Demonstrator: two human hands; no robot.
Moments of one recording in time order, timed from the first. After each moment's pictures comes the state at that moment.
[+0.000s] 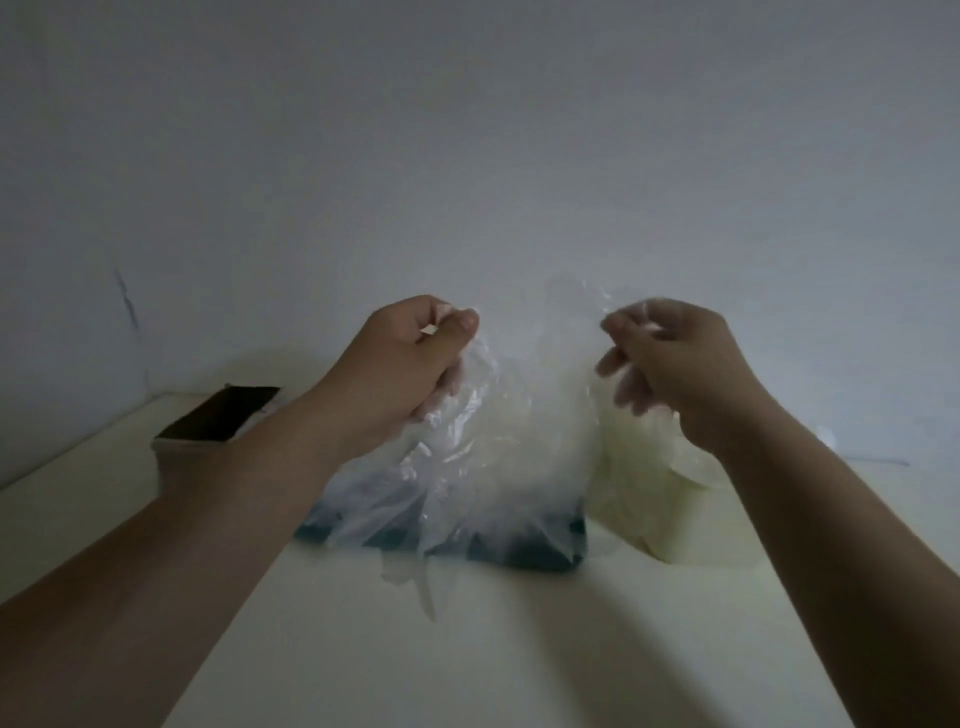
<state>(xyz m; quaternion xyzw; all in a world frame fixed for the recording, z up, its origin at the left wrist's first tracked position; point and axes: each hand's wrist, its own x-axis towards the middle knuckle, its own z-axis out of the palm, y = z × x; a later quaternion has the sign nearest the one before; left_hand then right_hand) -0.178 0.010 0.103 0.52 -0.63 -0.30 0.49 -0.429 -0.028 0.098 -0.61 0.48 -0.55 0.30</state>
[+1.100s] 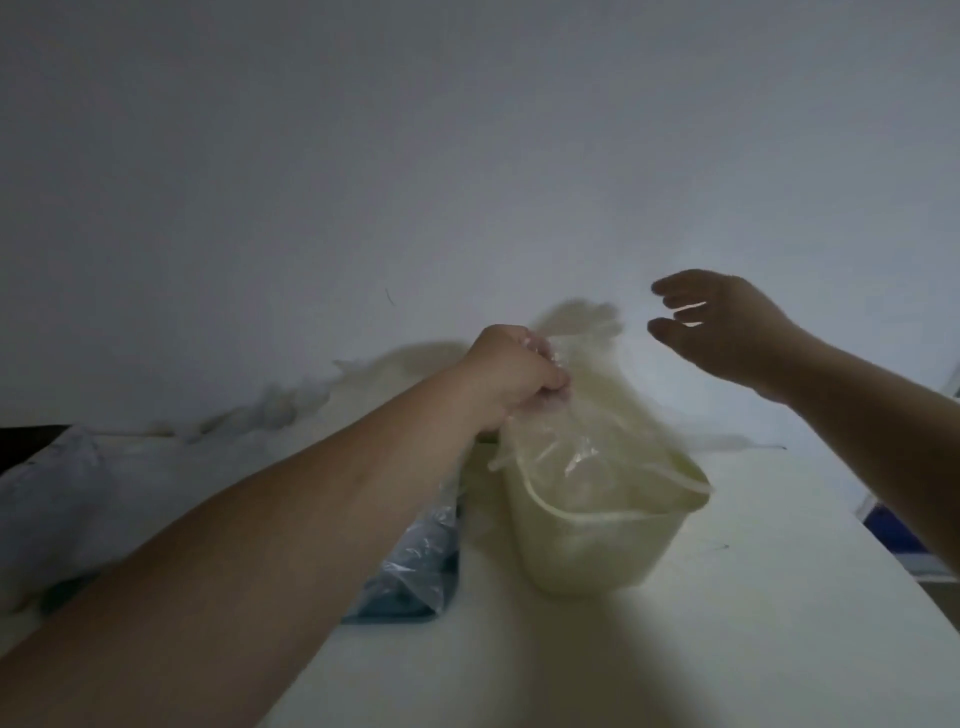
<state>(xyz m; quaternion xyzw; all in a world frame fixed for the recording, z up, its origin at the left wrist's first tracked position) -0.391 -0.138 0.064 0.47 -0.57 -0.53 0.42 -0.605 -0.094 0.117 -0.66 0.66 -0.36 0.10</state>
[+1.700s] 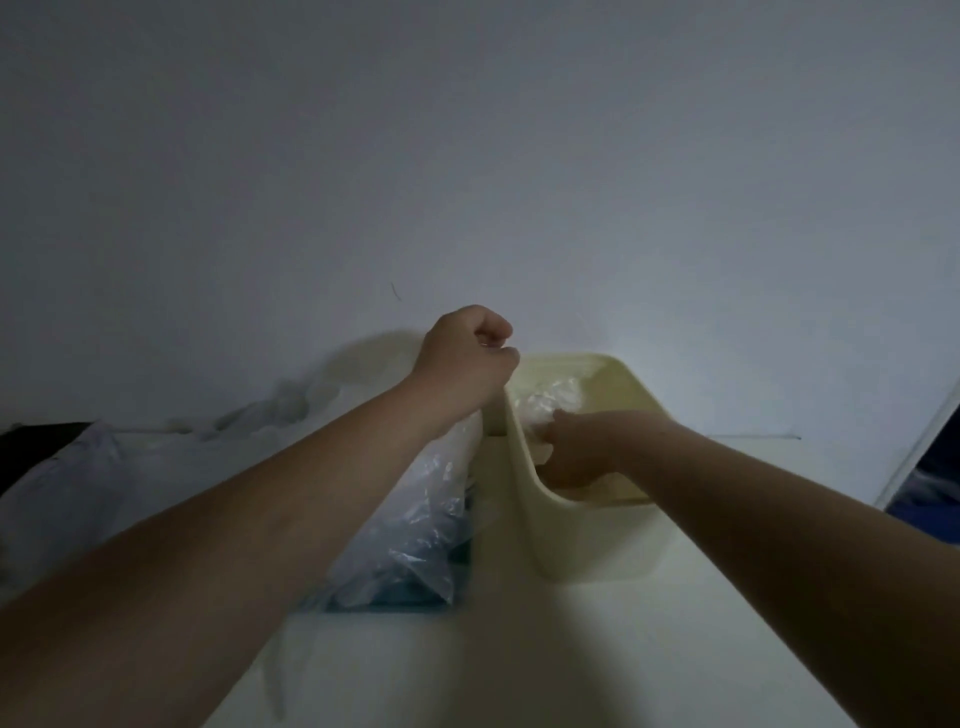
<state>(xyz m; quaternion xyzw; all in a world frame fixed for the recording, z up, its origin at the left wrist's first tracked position) -0.341 -0.126 0.061 0.52 -0.67 -0.28 0.46 -0.496 -0.109 0.036 -0.75 0.63 0.16 0.11</state>
